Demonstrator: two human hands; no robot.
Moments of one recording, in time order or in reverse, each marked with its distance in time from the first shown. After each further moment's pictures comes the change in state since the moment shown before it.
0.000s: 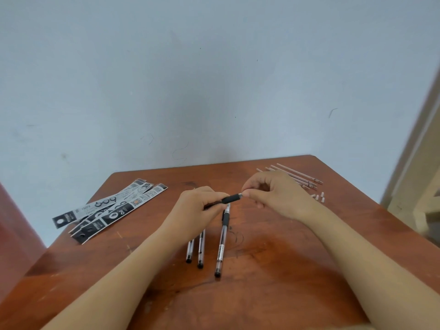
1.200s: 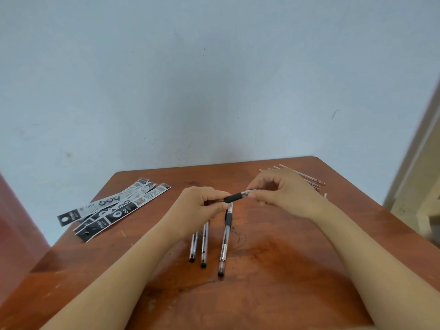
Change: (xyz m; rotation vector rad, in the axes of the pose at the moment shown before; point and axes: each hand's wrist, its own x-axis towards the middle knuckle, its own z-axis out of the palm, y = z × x) left_hand 0.000 0.005 -0.013 -0.127 -0.095 -0.077; right_hand 0.000 0.006 -0.009 0.037 0.016 -0.056
